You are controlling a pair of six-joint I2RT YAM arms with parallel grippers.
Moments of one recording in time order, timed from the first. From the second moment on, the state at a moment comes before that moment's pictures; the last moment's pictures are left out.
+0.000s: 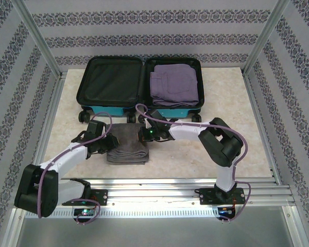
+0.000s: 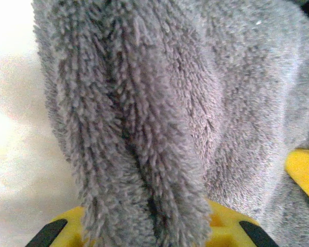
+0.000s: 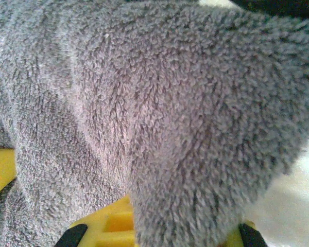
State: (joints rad) left arm -0.23 1.17 0.51 -0.33 0.28 -0.70; right arm 0.79 1.89 1.11 -0.15 -0.34 0.69
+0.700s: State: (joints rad) left arm -0.33 1.04 0.67 -0.39 0.27 -0.79; right arm 0.72 1.65 1.13 -0.26 -0.35 0.60
